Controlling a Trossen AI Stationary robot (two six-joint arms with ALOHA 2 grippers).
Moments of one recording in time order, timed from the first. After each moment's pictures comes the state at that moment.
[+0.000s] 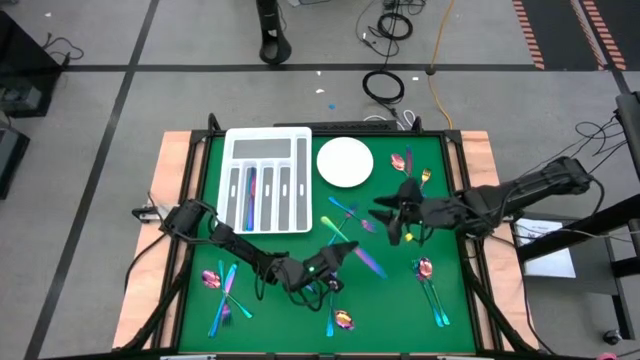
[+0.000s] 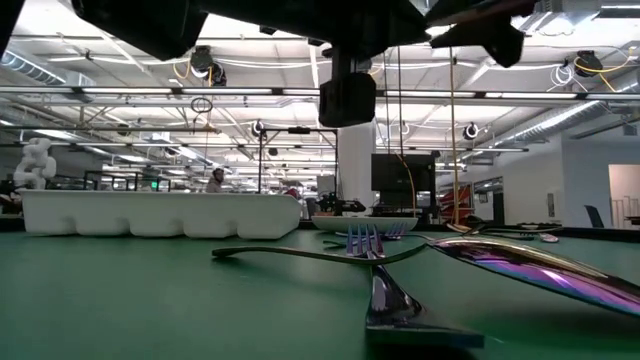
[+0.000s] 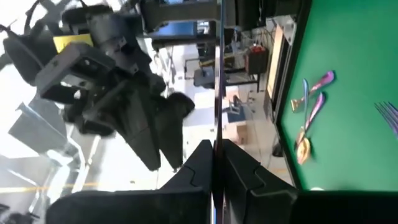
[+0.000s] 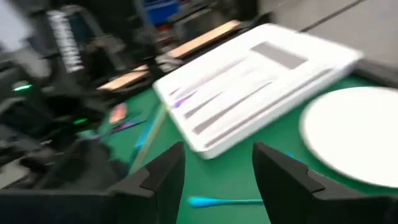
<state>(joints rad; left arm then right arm) -0.43 2.12 1.19 1.12 -0.90 1.82 0.30 1.02 0.81 -0.25 0.56 0.64</state>
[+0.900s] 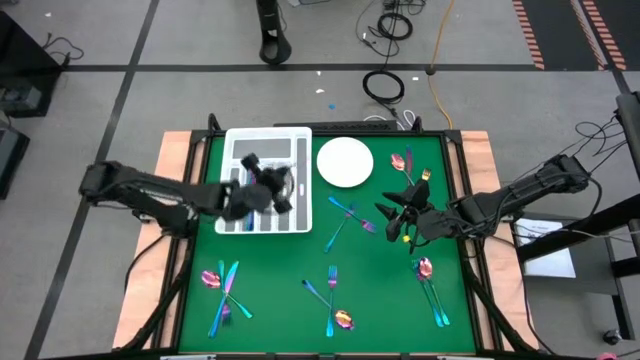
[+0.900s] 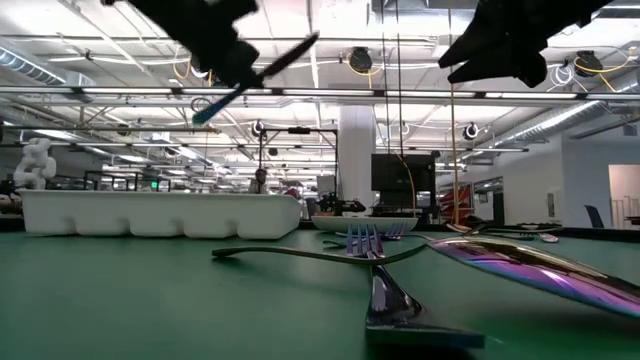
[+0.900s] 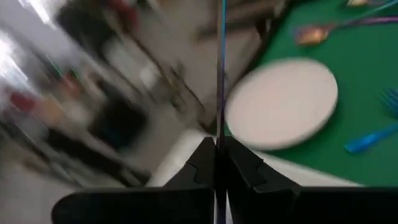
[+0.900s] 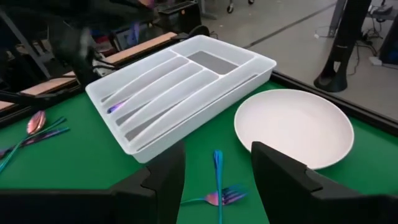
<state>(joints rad) -0.06 1.27 0.83 -0.12 -0.88 0.12 0.36 1.01 0.69 -0.26 0.84 0.68</state>
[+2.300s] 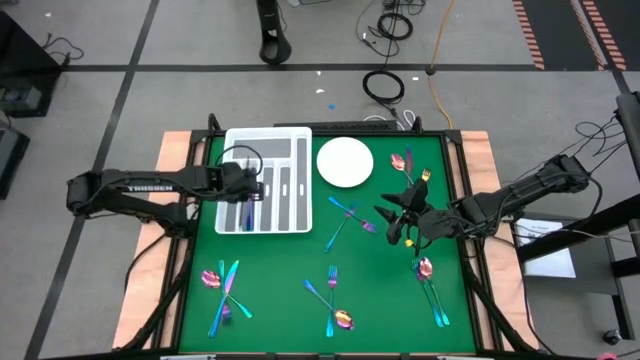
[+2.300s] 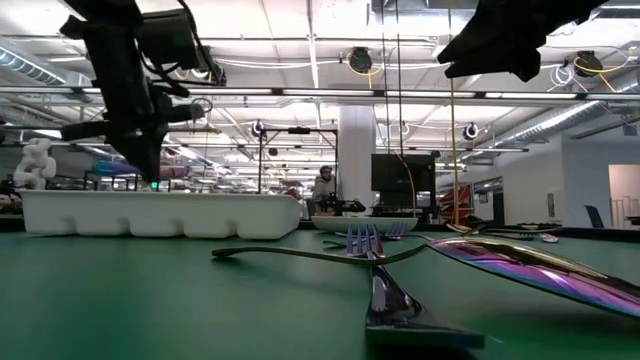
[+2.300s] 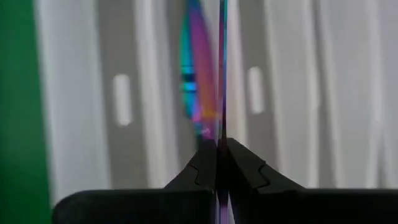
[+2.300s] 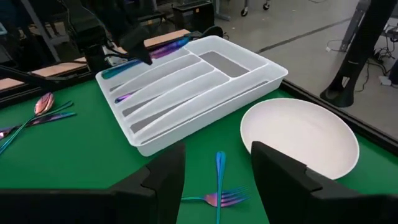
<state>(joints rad) 0.23 1.12 0.69 -0.81 -0.28 -1.25 0.36 1.01 0.69 -0.23 0.80 0.55</state>
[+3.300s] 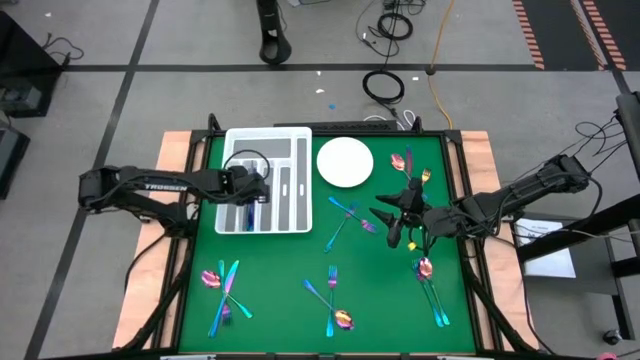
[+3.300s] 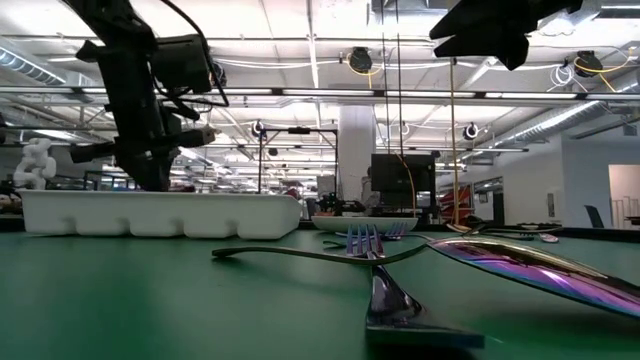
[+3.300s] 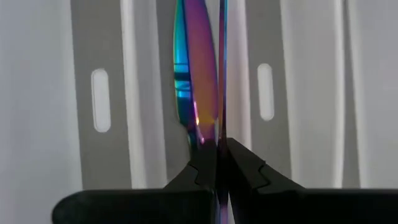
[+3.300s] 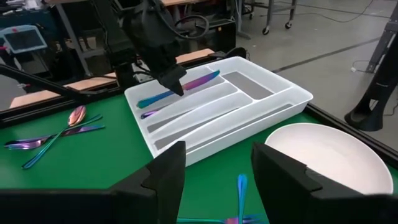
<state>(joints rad) 0.24 1.25 0.65 -0.69 -0.28 -1.27 0.36 1.01 0.69 -0.08 0.75 0.43</state>
